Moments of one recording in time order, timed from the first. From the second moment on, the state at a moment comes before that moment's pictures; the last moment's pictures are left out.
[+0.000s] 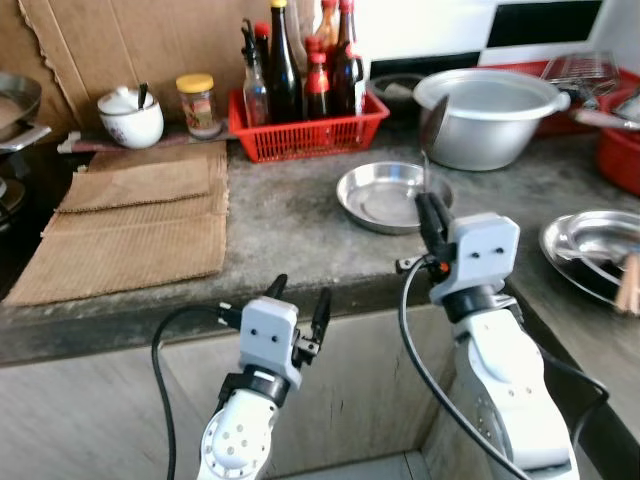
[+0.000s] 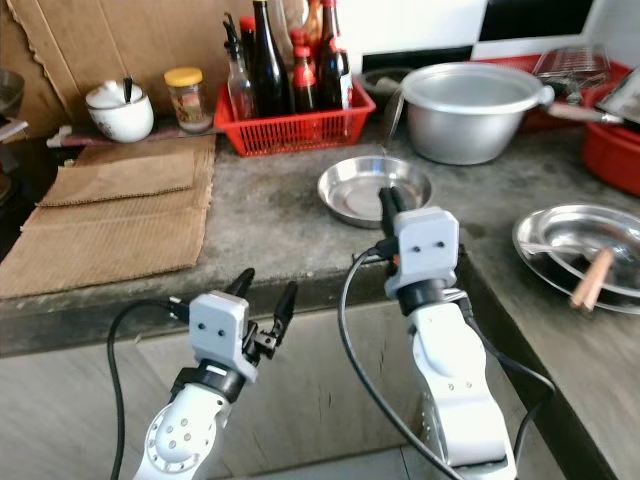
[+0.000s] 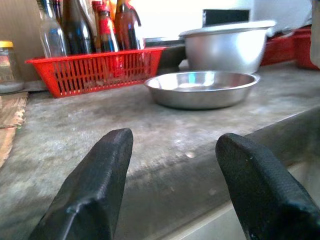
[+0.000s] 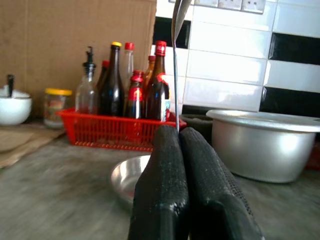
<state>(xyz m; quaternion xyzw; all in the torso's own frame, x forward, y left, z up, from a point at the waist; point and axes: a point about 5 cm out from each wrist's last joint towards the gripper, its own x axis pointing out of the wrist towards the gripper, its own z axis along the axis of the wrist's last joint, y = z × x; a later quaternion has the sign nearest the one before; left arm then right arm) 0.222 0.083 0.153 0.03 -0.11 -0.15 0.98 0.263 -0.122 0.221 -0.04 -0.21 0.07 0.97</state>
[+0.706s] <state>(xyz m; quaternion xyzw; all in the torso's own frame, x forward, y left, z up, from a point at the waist) 0.220 0.089 0.145 0.04 -0.10 -0.14 0.98 0.262 -0.113 0.221 -0.04 -0.22 0.09 0.97</state>
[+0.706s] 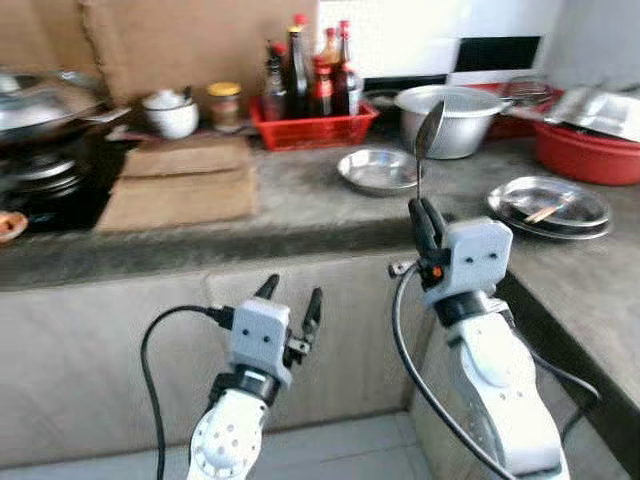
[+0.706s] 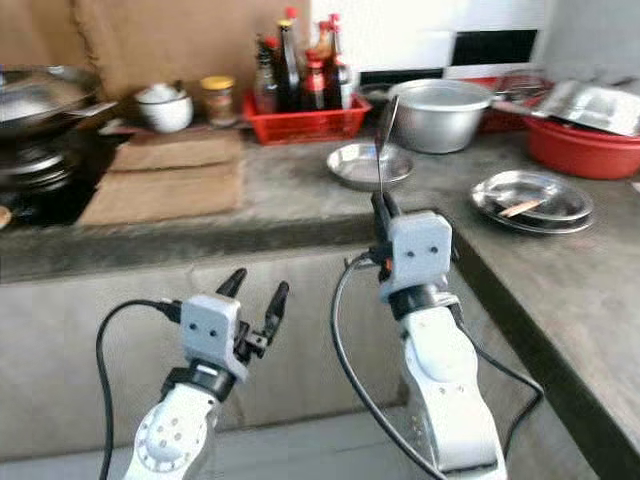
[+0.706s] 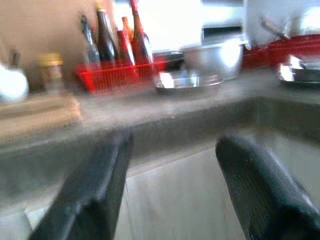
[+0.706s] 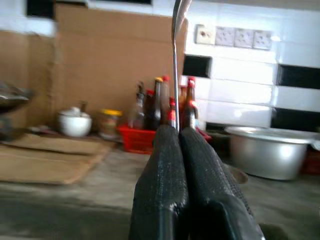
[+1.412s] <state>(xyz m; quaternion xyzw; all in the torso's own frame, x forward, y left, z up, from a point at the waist) 0.222 0.084 0.152 0.04 -0.11 -0.15 0.98 0.264 -0.122 0.221 -0.04 -0.21 0.07 0.97</state>
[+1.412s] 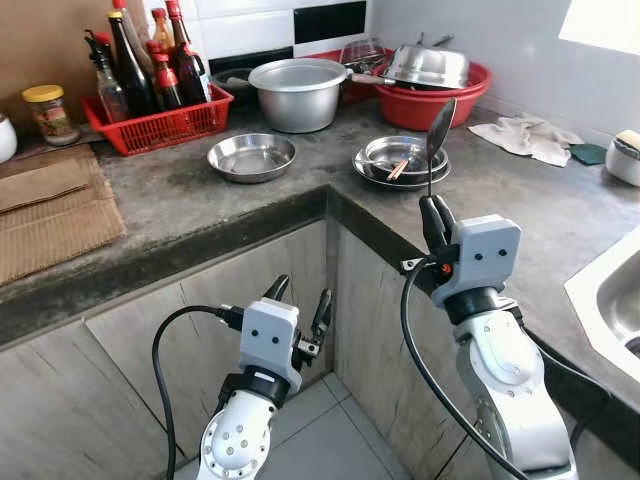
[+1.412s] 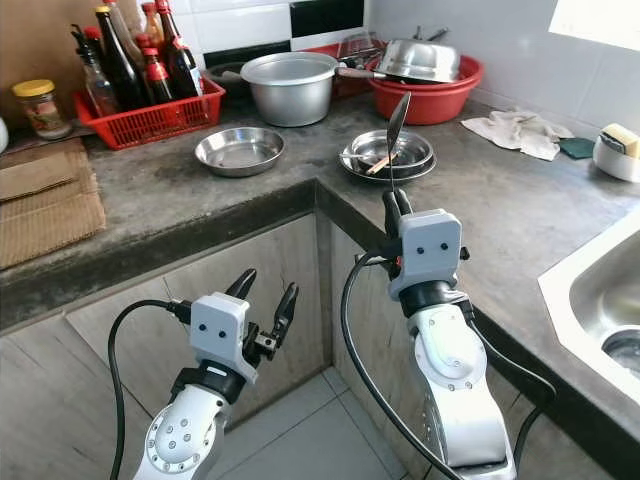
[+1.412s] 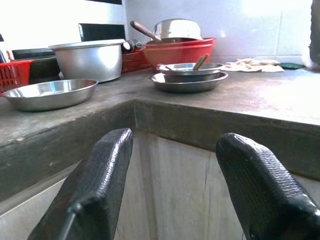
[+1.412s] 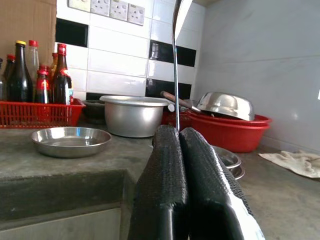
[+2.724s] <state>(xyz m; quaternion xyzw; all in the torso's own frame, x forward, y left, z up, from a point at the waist) 0.224 0.090 0.147 0.05 -0.10 -0.15 0.98 0.264 -0.115 0.218 -0.04 -0.20 0.07 0.98</state>
